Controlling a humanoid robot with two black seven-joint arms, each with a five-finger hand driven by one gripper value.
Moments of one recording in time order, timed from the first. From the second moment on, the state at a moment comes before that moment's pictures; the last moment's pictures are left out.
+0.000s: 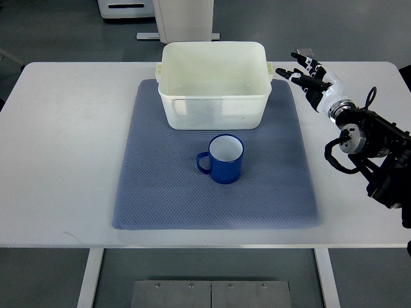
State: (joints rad) left arm -0.02 0.00 -0.59 -0.14 0.33 -0.04 0.00; right arm 0.93 -0.16 0.61 0.61 -0.17 -0.03 0.19
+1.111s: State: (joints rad) left arm -0.02 0.00 -0.59 -0.14 0.32 -0.04 0.00; right arm 0.93 -0.15 0.61 0.61 -0.17 -0.03 0.20
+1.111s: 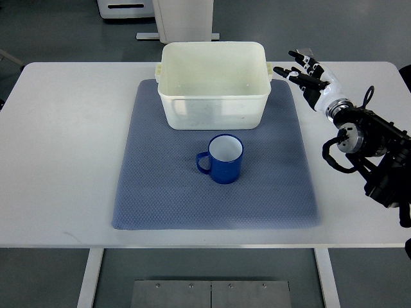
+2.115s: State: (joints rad) left arm -0.02 0.00 -0.59 -0.14 0.33 -0.04 0.00; right arm 0.97 -0.18 0.62 0.66 -0.17 -0.03 0.24
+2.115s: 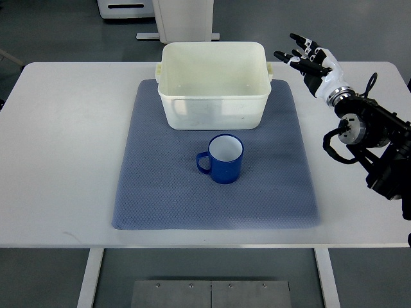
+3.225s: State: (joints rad) left arm -0.02 0.00 -0.59 -0.14 0.32 -0.04 0.00; right arm 0.98 -0.32 0.50 1.12 -0.58 0.30 0.25
